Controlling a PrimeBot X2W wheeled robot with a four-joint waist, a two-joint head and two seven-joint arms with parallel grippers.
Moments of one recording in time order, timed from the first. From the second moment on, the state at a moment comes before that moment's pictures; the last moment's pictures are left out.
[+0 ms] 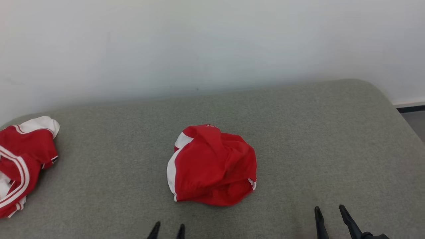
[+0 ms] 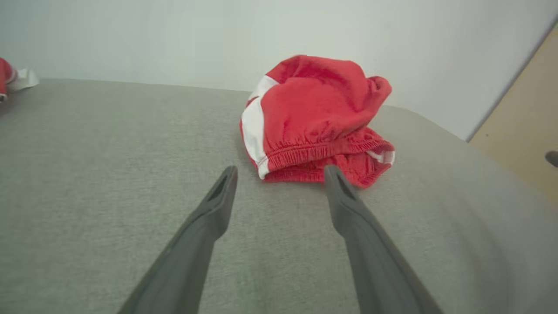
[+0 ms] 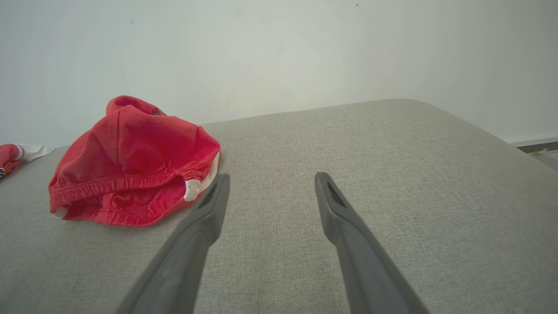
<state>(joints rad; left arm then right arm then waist) 0.12 0.05 -0.22 0.21 -0.26 -0.13 -0.26 0.14 -0.05 0.02 0.18 0.16 0.13 -0.24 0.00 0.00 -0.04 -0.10</state>
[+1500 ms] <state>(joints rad) -0.54 0.05 -0.61 0.77 -0.62 0.08 -0.20 0.04 -0.05 0.10 0.20 0.21 0.13 -0.26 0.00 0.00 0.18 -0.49</state>
